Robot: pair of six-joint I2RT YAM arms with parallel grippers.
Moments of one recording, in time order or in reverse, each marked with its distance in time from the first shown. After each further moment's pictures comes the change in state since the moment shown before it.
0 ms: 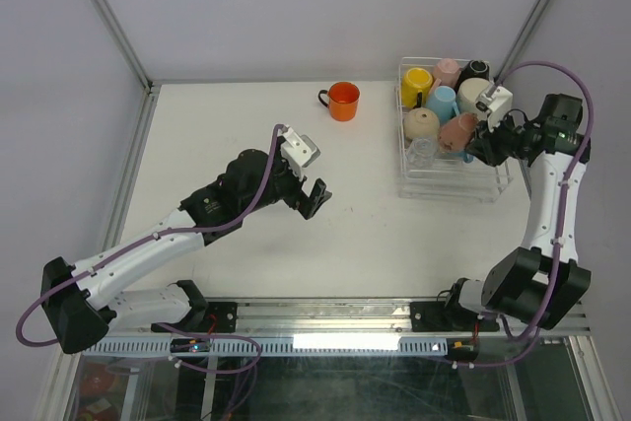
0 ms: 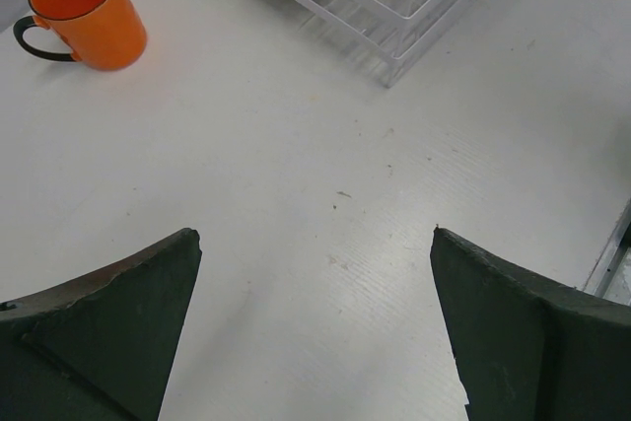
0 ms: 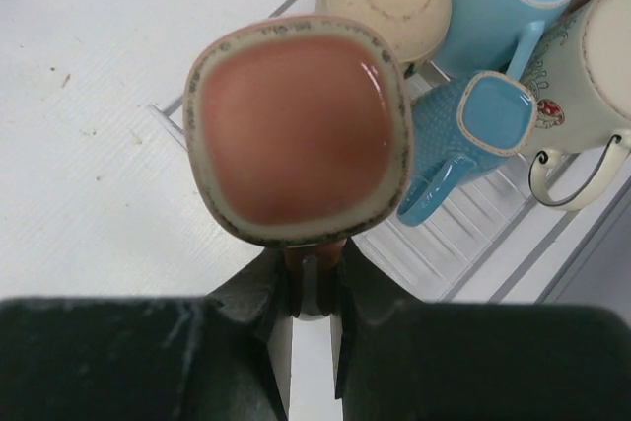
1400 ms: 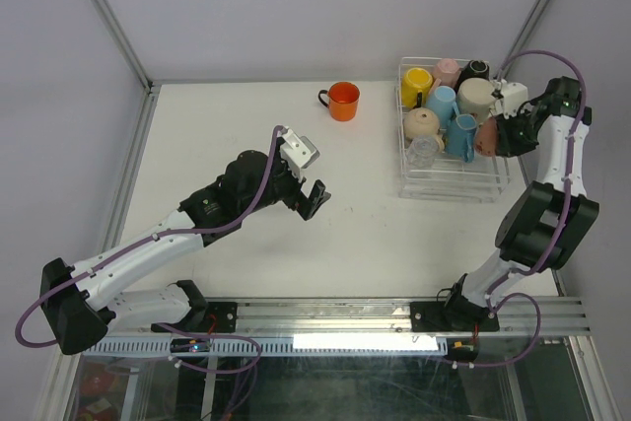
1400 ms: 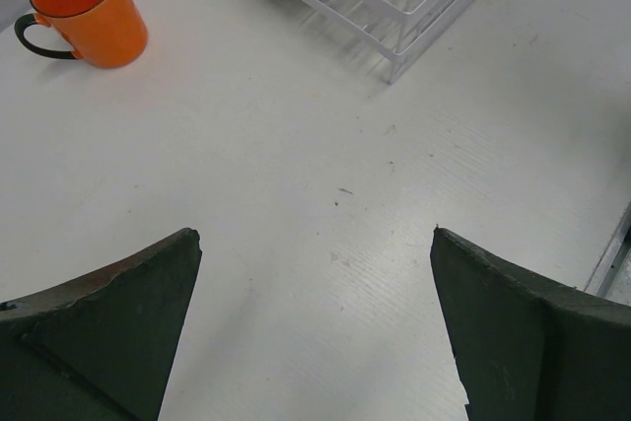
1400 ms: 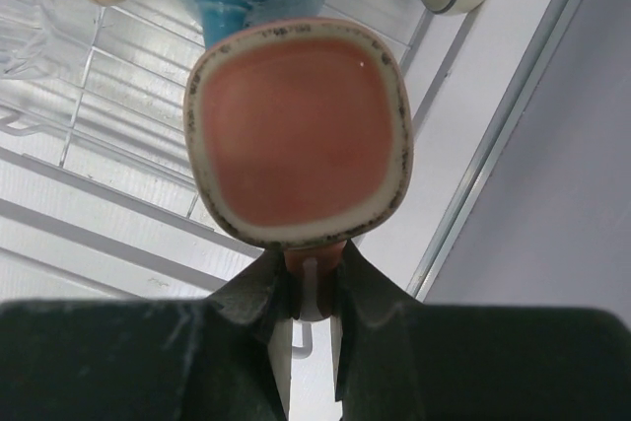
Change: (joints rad) left arm 0.000 -0.008 -0.010 0.000 -0.001 0.007; right arm -0.045 0.368 0.219 -0.023 0.449 0.148
